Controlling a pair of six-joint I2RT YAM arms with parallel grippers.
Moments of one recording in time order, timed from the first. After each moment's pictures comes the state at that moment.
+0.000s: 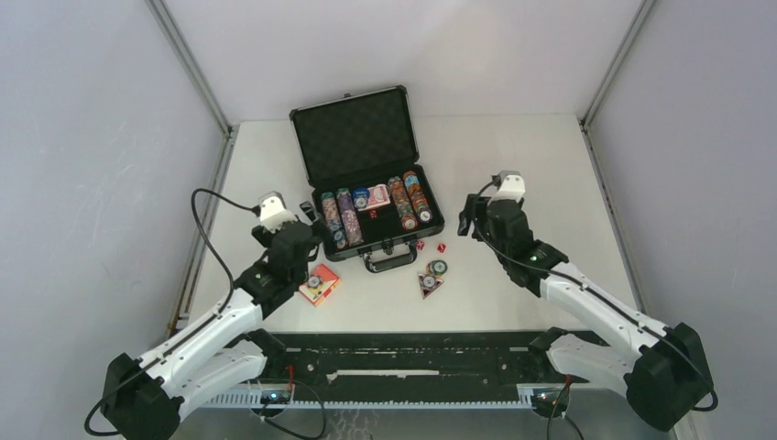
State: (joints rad) left arm -0.60 0.85 0.54 -0.12 -0.77 -0.65; right arm 0.56 1.02 0.64 -0.10 0.38 0.40
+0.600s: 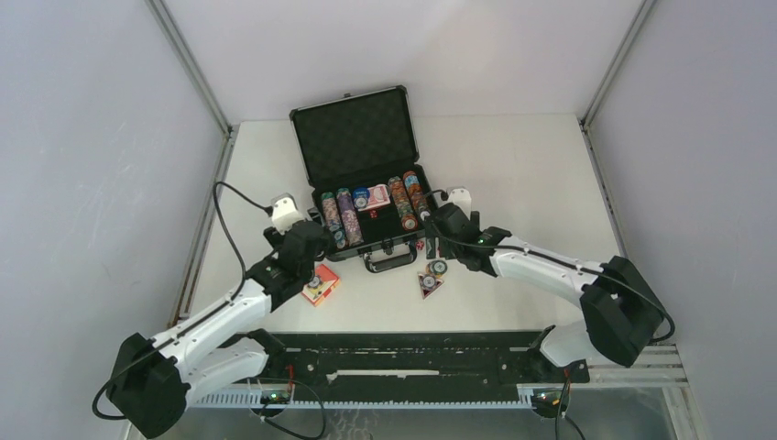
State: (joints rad) left arm -0.60 0.96 0.54 -0.17 -0.72 -0.69; right arm 0.77 1.39 0.84 -0.35 0.40 0.52
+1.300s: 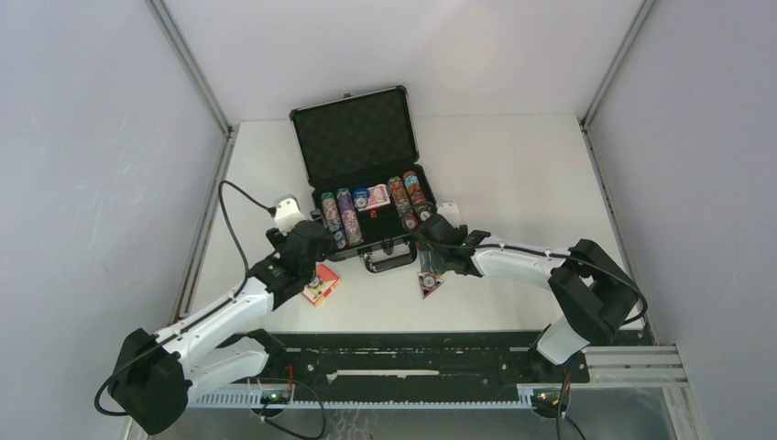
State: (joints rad) left arm -0.60 0.99 0.54 -0.19 -0.70 -0.70; right arm 0.81 1.56 0.84 -0.35 0.34 0.59
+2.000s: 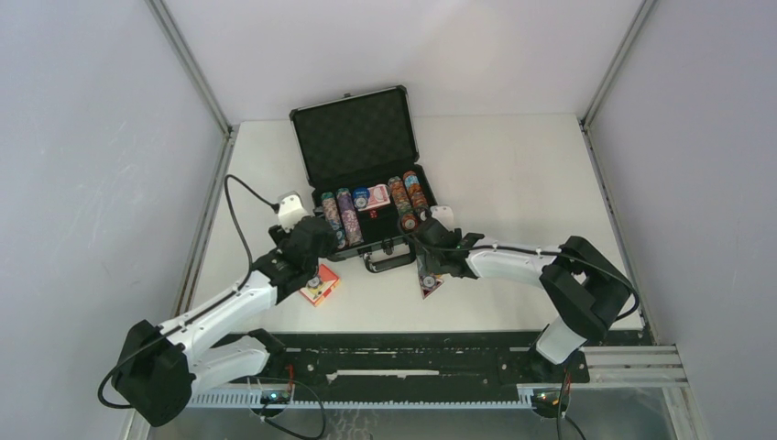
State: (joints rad) left arm -0.60 1.04 0.58 -0.23 -0.69 -0.71; right arm 0.83 1.60 0.84 -0.32 0.33 0.59
